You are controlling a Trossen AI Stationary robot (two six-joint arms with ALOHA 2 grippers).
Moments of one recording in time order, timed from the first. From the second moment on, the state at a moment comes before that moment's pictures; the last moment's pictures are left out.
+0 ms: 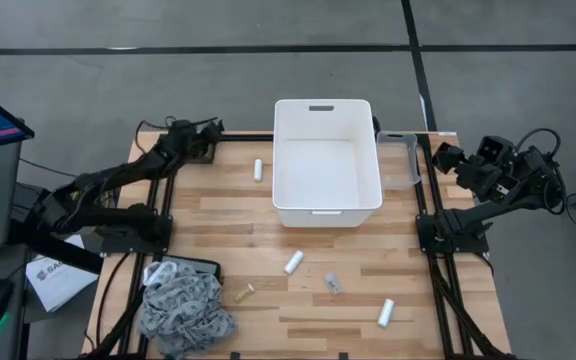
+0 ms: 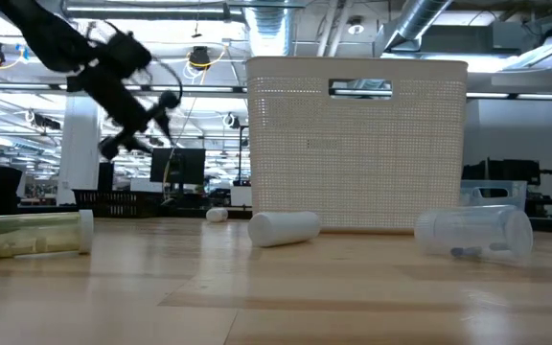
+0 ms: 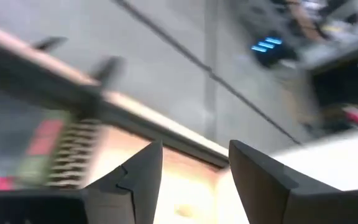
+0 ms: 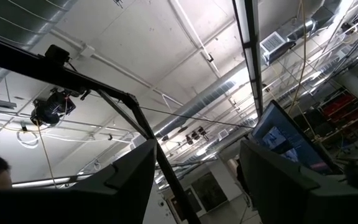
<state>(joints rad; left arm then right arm) 0.85 1.13 0.53 0.14 -0.20 -1.01 0.26 0.32 0.68 0.32 0.18 0.52</state>
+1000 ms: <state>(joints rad) -0.50 1.06 0.65 -0.17 0.22 -0.66 0.26 0.36 0.68 0.42 0.18 0.57</state>
